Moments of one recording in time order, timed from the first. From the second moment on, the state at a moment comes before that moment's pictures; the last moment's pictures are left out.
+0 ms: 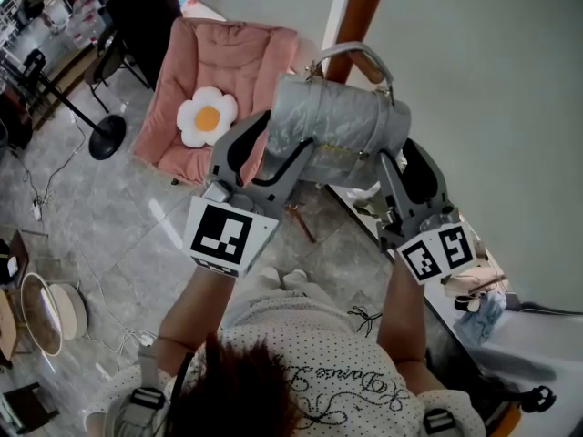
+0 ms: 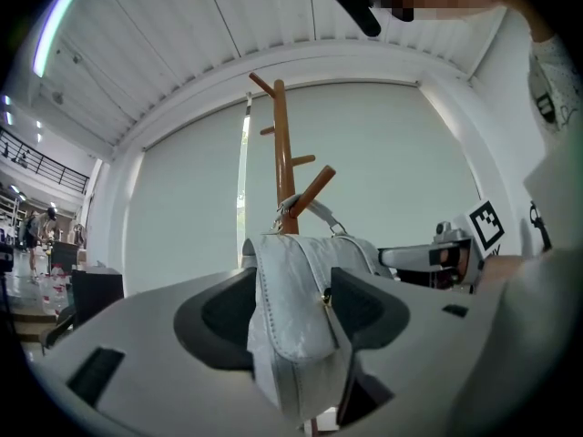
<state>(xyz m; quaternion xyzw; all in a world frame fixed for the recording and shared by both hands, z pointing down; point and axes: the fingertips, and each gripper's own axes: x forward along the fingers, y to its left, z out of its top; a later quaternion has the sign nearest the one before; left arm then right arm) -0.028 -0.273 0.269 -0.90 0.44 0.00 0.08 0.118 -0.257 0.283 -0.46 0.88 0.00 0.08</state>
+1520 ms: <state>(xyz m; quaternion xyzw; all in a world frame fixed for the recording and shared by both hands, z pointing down) -0.085 -0.259 0.263 -0.85 0.52 0.03 0.07 0.116 -0.217 0.268 -0.53 0.84 0.06 0.06</state>
